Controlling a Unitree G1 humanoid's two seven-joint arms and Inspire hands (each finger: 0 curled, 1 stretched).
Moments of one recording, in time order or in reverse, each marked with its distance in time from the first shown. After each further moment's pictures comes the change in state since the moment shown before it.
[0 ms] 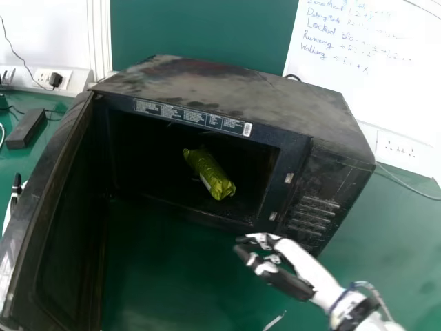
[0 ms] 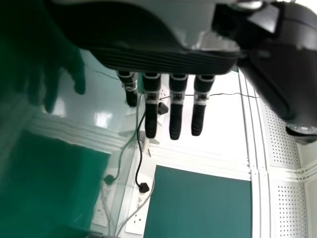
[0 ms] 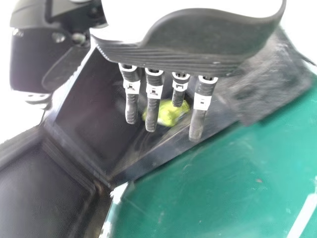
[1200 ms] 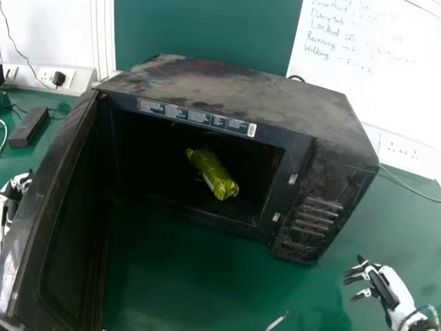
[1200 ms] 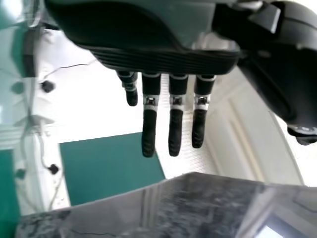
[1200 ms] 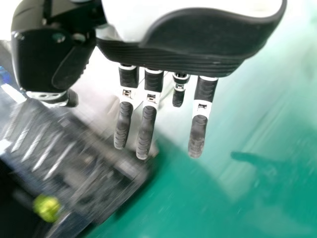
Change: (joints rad) left arm 0.013 -0.021 0.028 0.157 -0.075 -0.807 -0.295; right arm 0.273 -0.147 -0.251 0.329 0.145 -0.099 -0.346
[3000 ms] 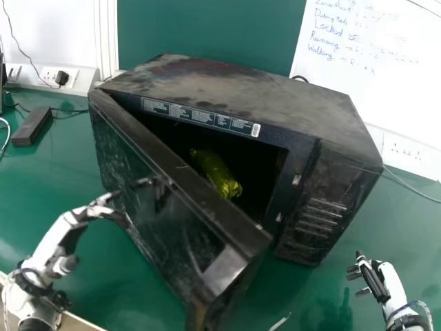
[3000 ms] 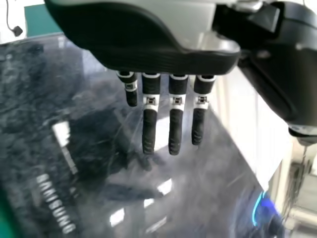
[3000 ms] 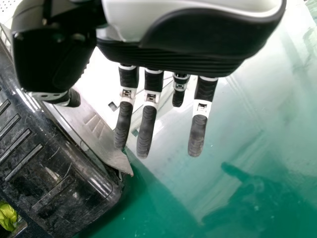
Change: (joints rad) left arm -0.075 -0.104 -0.075 -0.124 -0.215 0.086 -0.803; right arm -0.056 0.011 0.164 -0.148 -0.230 0.247 -0.164
